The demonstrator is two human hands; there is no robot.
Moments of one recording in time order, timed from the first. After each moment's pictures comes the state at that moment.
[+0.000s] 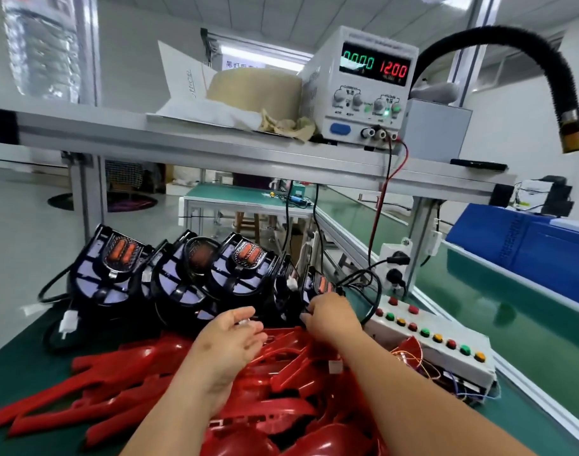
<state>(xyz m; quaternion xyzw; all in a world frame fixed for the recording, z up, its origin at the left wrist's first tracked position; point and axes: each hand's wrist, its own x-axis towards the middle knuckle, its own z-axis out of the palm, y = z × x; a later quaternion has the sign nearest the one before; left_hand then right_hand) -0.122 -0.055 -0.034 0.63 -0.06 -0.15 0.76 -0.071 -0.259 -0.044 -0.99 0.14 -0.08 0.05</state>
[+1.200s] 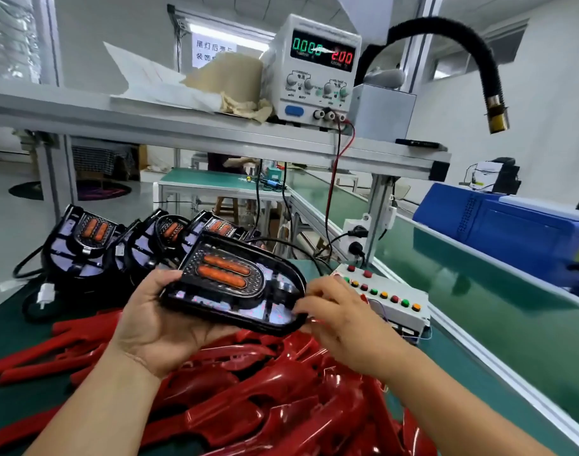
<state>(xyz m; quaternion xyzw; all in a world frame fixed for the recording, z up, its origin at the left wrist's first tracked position) -0.150 -0.024 -0.025 0.33 -0.15 -0.30 0.88 -0.253 -0.267 -0.011 -0.94 -0.20 -0.26 0.08</state>
